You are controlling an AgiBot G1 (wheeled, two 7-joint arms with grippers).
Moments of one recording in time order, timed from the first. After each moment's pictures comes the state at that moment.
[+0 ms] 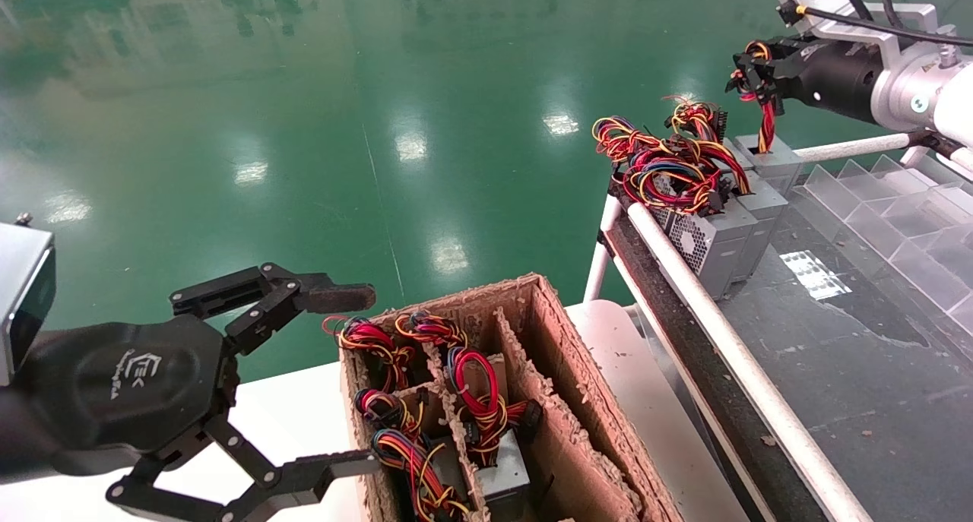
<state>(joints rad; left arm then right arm) -1.08 0.60 0.32 -1.28 0.71 1.48 -0.17 1.93 -1.17 -0.51 0.00 -1.45 -0.59 -0.24</state>
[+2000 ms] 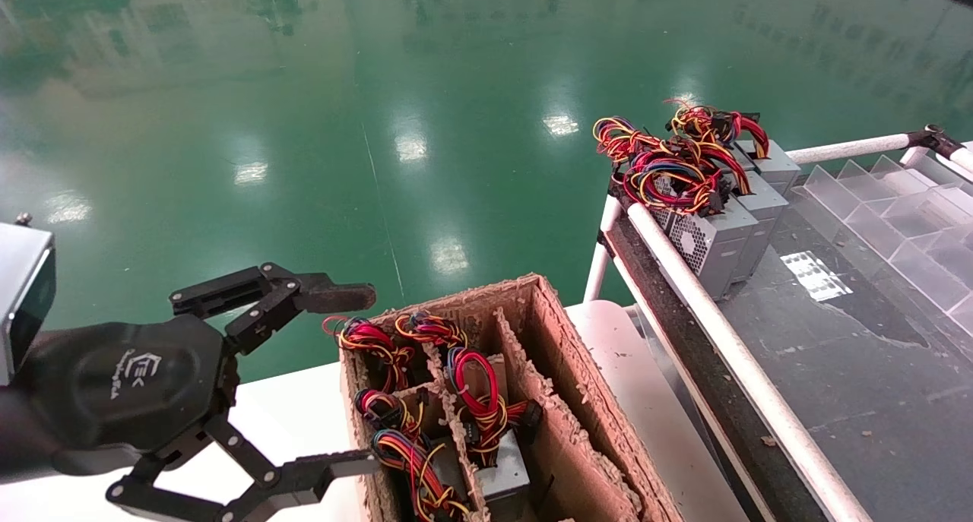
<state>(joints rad) -1.08 0.60 0.32 -1.28 0.71 1.48 -0.17 1.82 -0.96 -0.29 0.22 -1.06 -1.02 0.04</state>
